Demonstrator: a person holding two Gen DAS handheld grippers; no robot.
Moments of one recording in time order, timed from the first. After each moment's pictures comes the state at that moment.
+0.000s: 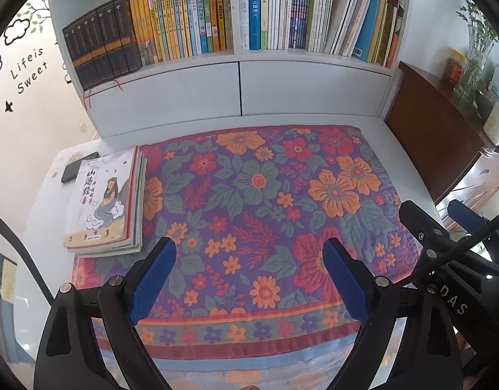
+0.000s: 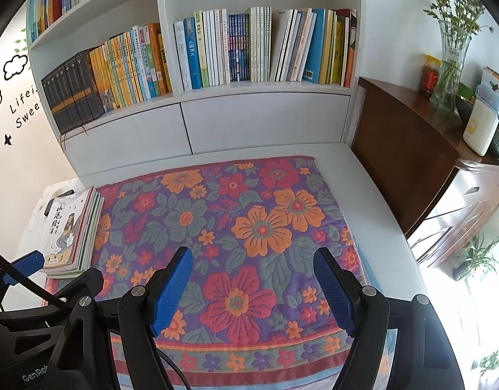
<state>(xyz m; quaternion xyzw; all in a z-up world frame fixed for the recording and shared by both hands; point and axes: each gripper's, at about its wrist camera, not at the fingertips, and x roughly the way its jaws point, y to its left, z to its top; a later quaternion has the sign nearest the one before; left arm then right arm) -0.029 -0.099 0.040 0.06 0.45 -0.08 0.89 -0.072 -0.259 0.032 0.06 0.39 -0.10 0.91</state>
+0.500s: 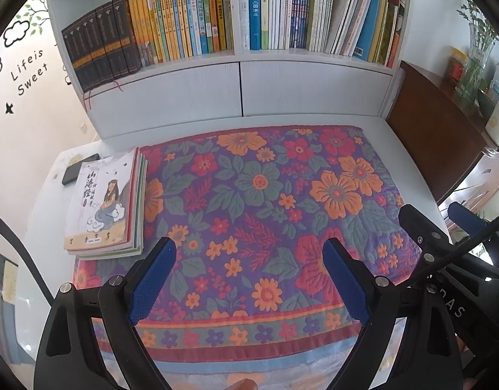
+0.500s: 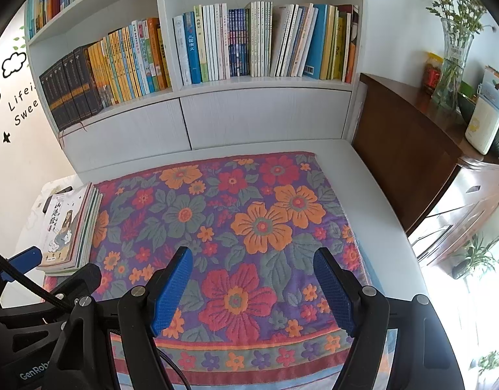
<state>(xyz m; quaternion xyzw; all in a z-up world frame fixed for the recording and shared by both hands) -0.024 -0.101 0.039 0.07 0.45 -0.07 0.89 -0.069 -0.259 0.029 0.06 0.40 -0.10 0.91</state>
